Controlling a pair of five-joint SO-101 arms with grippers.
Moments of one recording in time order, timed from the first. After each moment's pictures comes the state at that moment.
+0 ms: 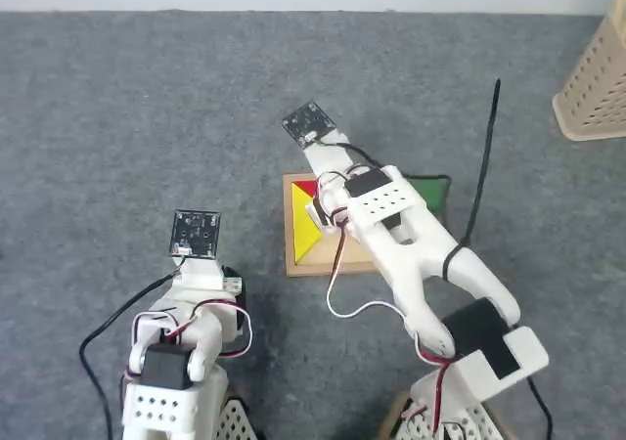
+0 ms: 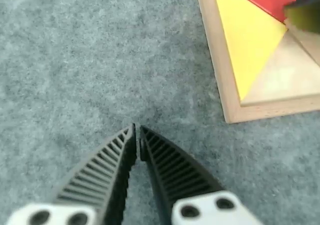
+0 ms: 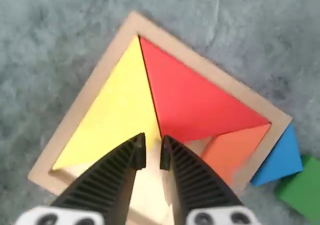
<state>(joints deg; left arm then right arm) 1.1 -103.3 97.1 72.0 9.5 -31.6 3.3 25.4 47.2 9.2</state>
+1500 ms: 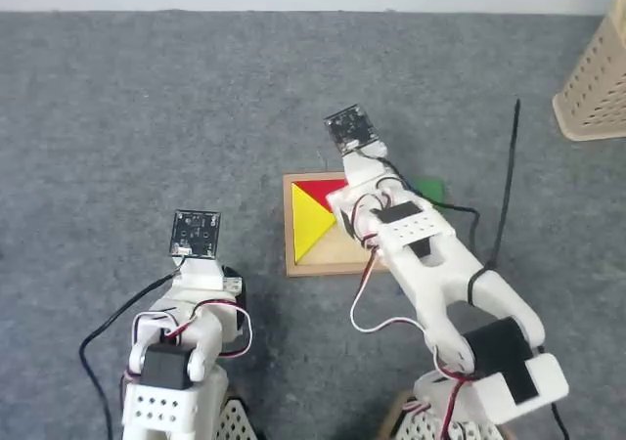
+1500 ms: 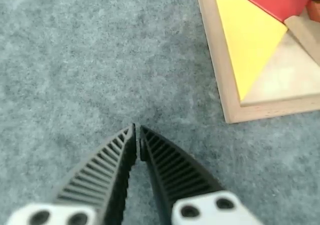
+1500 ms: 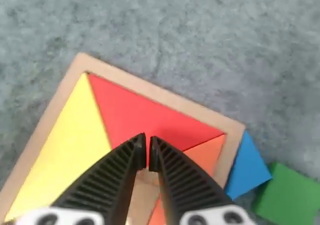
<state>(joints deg) 1.1 -103.3 97.1 72.0 9.5 -24.8 -3.8 44.7 18.3 5.2</state>
